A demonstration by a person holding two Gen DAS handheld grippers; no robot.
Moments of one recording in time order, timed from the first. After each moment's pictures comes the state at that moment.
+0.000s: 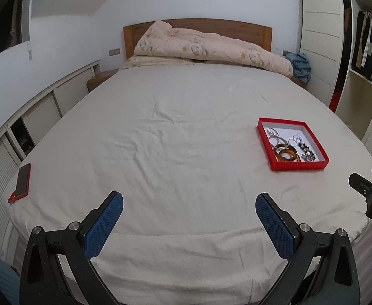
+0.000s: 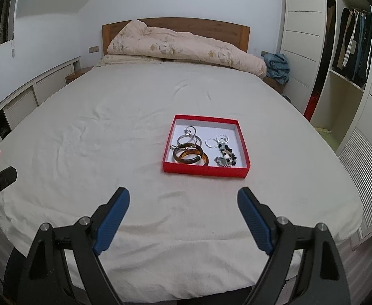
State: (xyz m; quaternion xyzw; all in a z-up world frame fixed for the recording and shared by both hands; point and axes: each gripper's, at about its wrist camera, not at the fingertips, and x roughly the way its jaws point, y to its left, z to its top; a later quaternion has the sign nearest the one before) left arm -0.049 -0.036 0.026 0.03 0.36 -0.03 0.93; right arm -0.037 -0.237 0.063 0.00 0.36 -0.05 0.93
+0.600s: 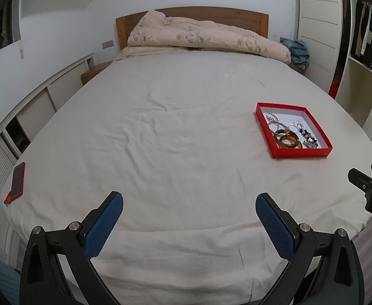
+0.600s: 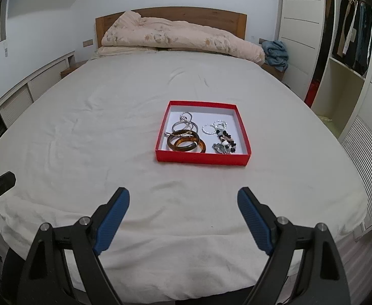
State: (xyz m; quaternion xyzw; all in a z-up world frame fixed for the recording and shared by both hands) left arm -0.032 -0.048 0.004 0.04 0.39 -0.04 0.92; right arm -0.022 -0.250 0.037 0.01 0.38 -0.06 0.92
